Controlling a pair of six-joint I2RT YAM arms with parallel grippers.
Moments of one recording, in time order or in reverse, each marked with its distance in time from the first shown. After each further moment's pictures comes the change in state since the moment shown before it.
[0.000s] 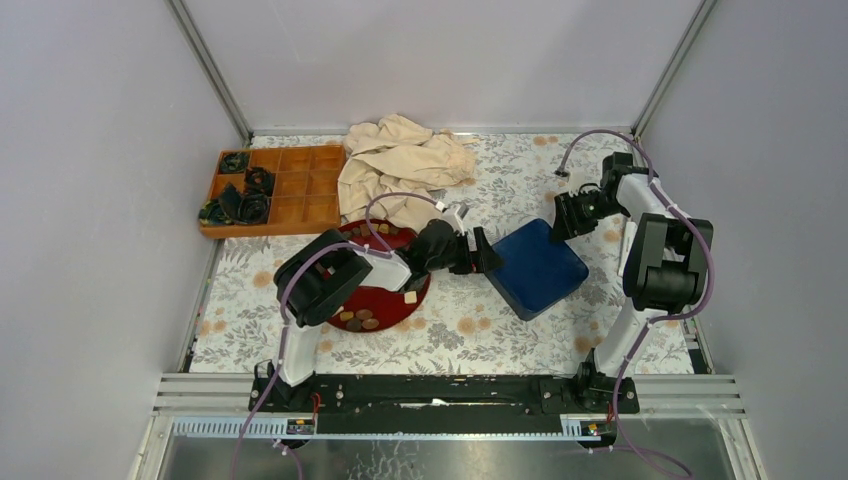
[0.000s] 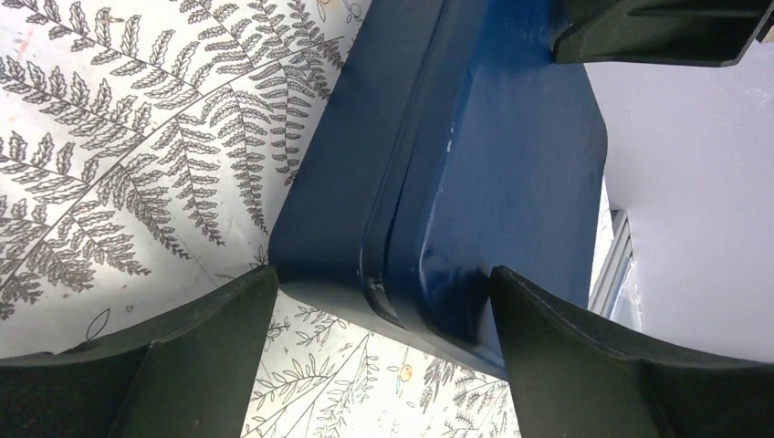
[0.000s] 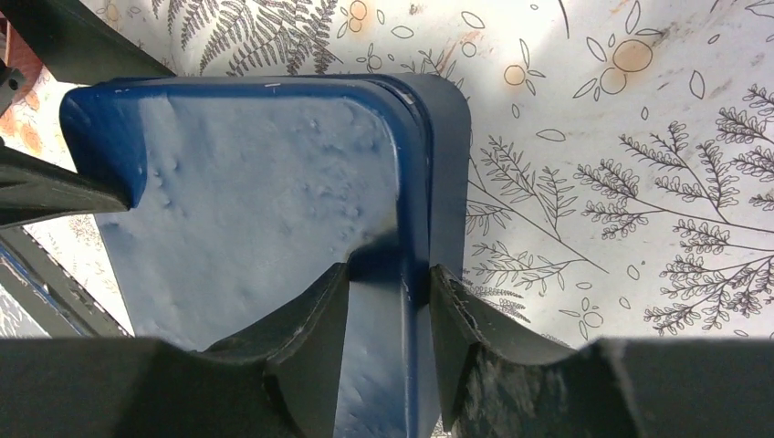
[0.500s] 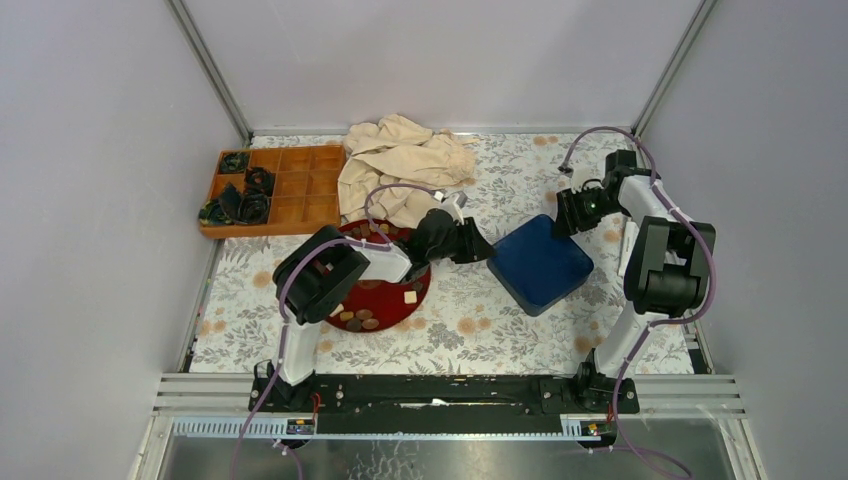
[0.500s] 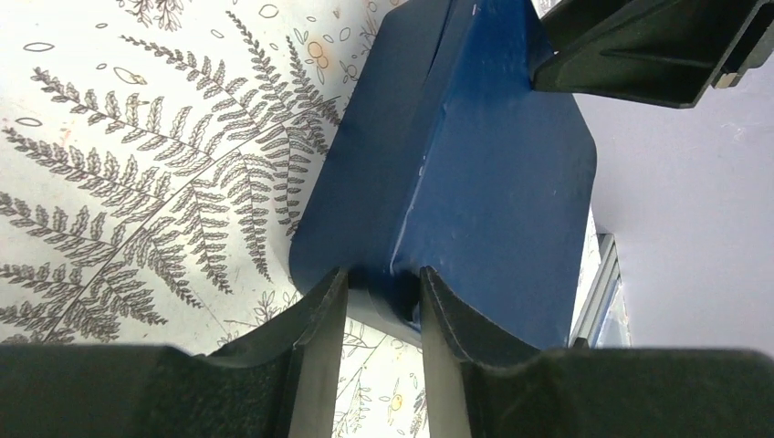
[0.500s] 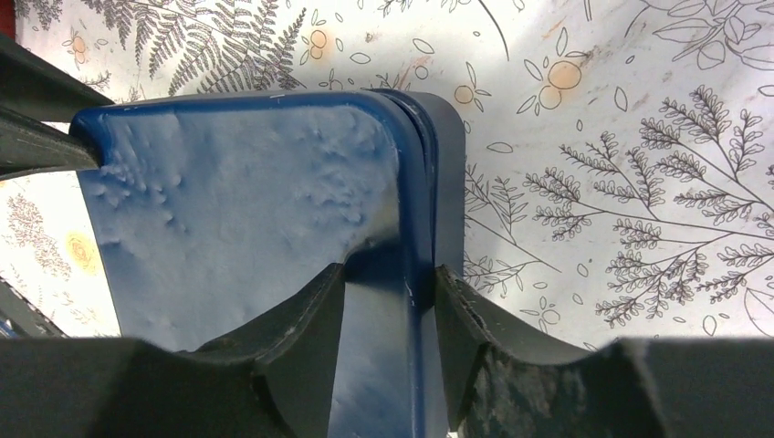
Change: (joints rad) left arm 0.031 0.015 0.071 -0.063 0.008 -0.003; right arm -0.005 -0.026 -0.022 0.085 0.031 0.043
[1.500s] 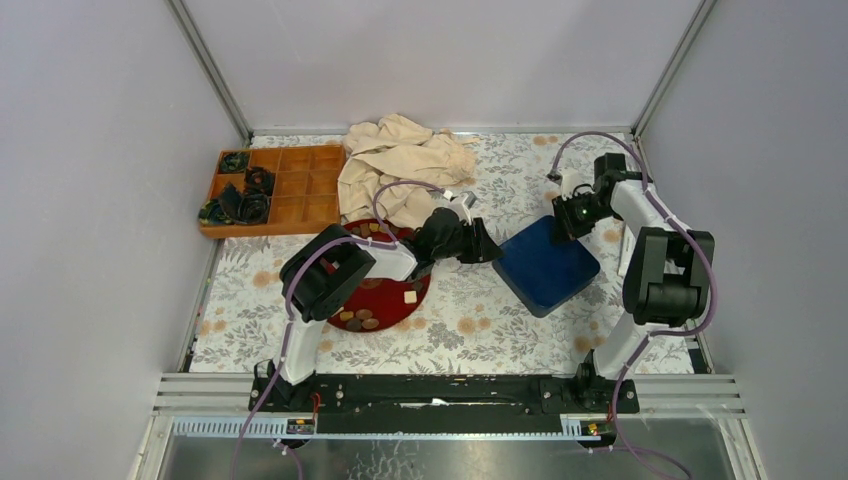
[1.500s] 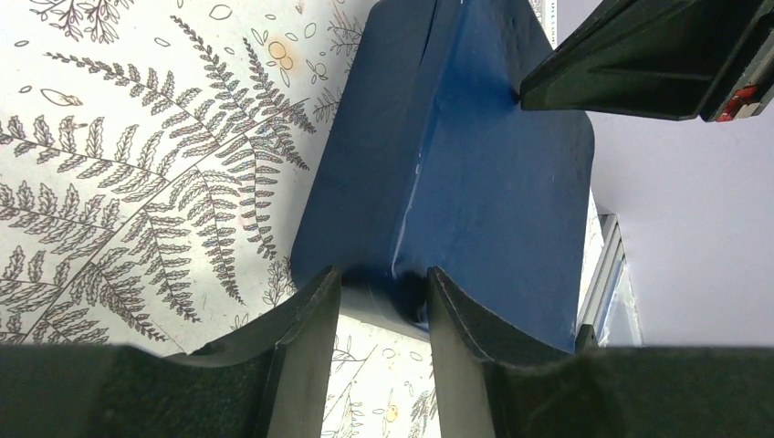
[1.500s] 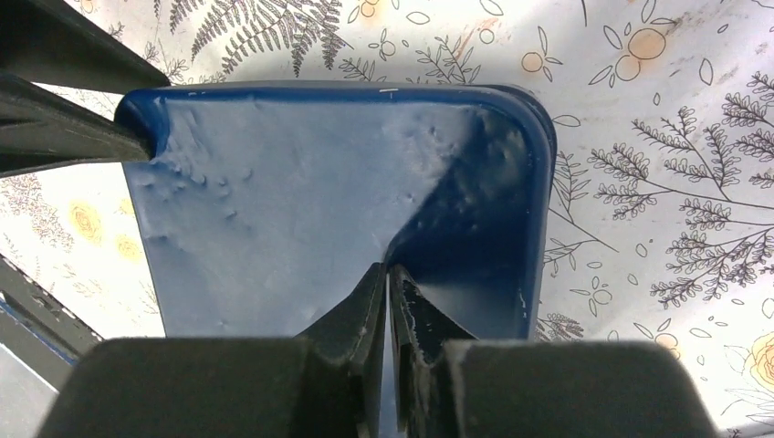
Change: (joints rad) left arm -0.012 0.042 0.051 0.003 0.035 0.040; right arm 0.055 -0.069 -0.060 -0.029 0.069 -0.008
